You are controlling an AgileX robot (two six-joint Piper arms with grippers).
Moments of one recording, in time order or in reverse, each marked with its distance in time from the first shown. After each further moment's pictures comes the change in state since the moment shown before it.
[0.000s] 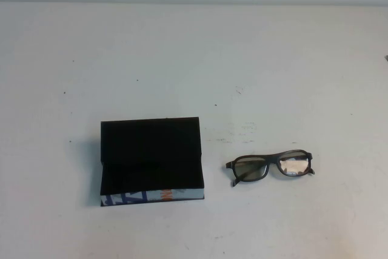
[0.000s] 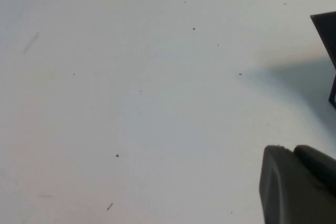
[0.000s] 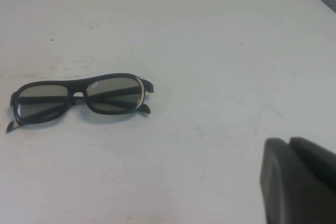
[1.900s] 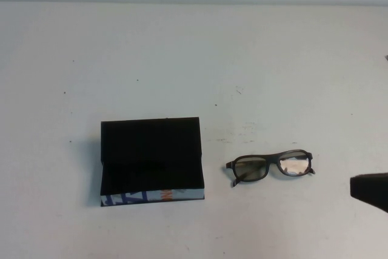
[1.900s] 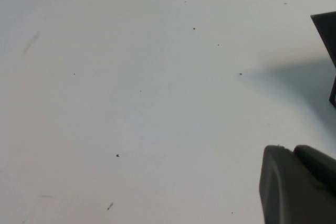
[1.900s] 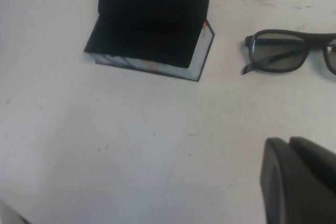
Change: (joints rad) right arm 0.000 0.789 -0.673 0.590 0.584 -0.399; left arm 0.000 0.000 0.000 0.000 0.000 0.000
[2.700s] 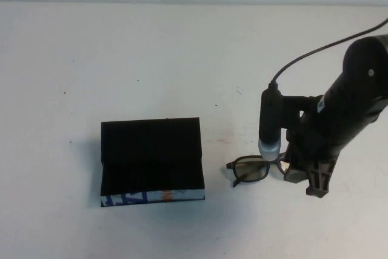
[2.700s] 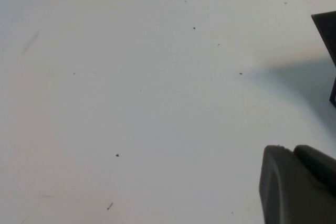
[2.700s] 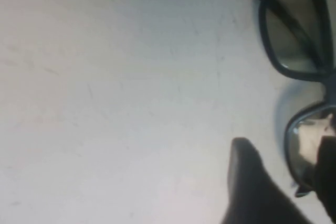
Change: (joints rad) right arm 0.391 0.844 -0.544 -0.620 0.077 -0.517; left arm 0.000 0.000 0.000 0.000 0.002 0.000
